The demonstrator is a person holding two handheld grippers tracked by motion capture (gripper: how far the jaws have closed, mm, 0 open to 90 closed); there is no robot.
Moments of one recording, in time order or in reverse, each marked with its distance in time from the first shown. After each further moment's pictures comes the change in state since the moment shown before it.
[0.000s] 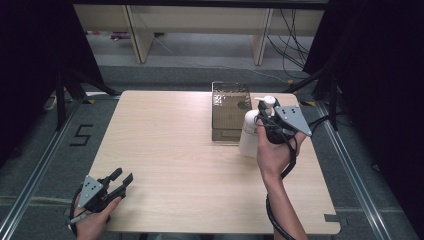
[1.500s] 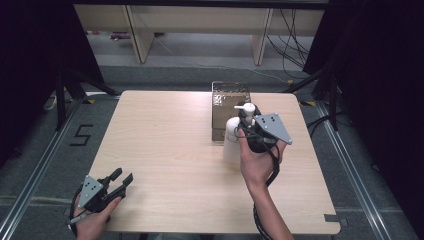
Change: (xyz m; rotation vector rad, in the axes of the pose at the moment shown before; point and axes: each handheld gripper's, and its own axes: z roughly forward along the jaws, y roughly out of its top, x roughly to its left) left arm 0.000 0.000 0.000 0.001 0.000 -0.001; right arm 0.041 -0.013 -0.010 0.018 0.102 0.008
